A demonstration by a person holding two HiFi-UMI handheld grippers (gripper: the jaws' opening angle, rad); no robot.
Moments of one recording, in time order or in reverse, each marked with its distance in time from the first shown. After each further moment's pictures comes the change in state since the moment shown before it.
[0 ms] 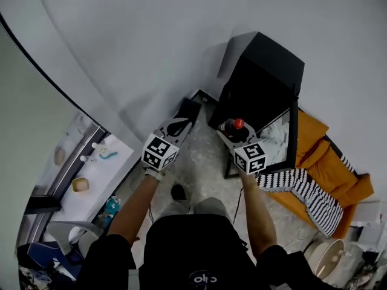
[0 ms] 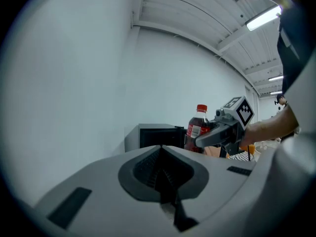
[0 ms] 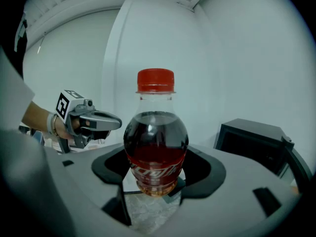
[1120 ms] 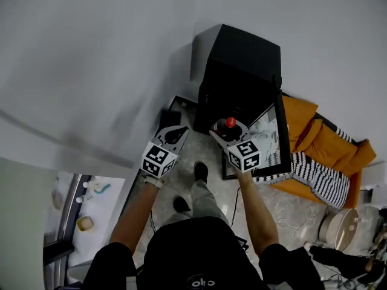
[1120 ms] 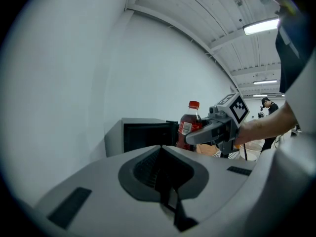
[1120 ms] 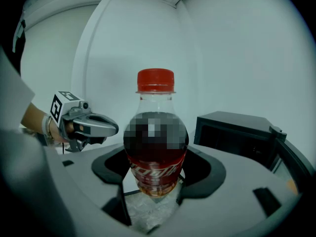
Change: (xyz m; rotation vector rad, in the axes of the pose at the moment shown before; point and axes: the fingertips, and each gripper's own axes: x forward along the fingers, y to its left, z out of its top) left arm 0.131 0.016 -0.017 0.018 0.052 -0.221; right arm 0.037 -0.111 -0.024 0.093 0.021 -0.171
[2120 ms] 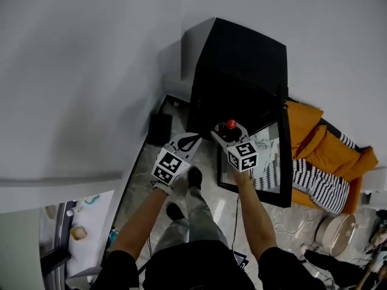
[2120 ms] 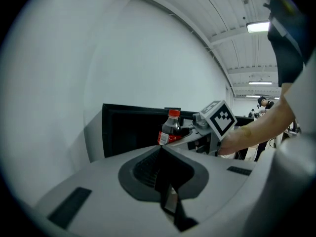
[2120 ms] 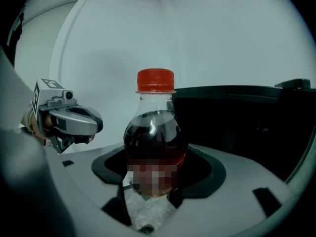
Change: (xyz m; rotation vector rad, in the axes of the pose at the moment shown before) left arm 0.163 0.011 -0.049 -0.009 0.055 -0.110; right arm 0.093 -0.145 -0.088 0.078 0.050 -0.045
